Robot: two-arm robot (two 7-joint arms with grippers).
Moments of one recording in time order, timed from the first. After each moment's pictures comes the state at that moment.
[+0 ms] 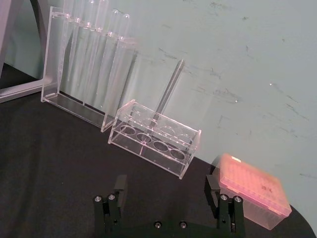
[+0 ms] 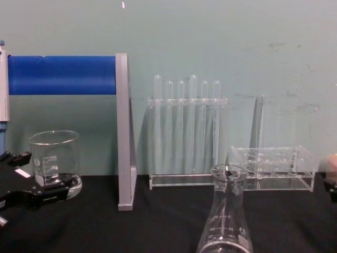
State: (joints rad) left arm -0.20 0.60 0.45 -1.41 -0.25 -0.12 0.03; right arm 0.20 0.60 -0.45 -1.41 0.25 -0.12 -0.03
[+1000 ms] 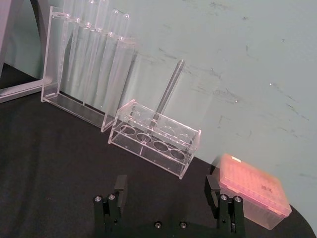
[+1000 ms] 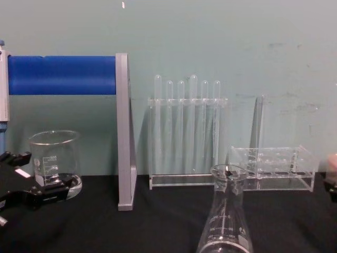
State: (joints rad) left arm -0.20 0.60 0.45 -1.41 -0.25 -0.12 0.03; right arm 0.20 0.60 -0.45 -1.41 0.25 -0.12 -0.03
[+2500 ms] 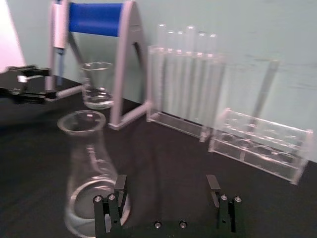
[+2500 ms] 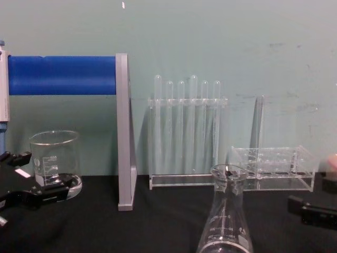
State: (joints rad) left arm -0.20 0.60 0.45 -1.41 -0.25 -0.12 0.03; right arm 0.07 0.61 -0.38 -1.57 0.50 -0.07 0.31
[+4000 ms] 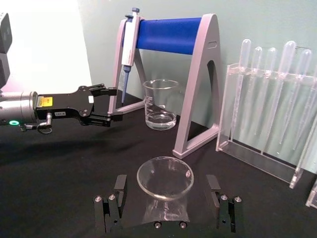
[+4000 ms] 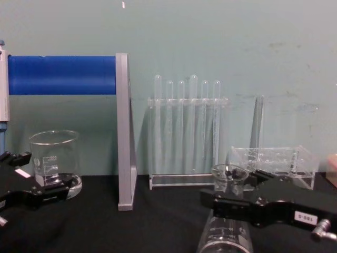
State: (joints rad) left arm -0.20 0.60 0.45 -1.41 -0.25 -0.12 0.03; right arm 0.24 0.43 -0.46 -1.43 0.44 -0.05 0.54
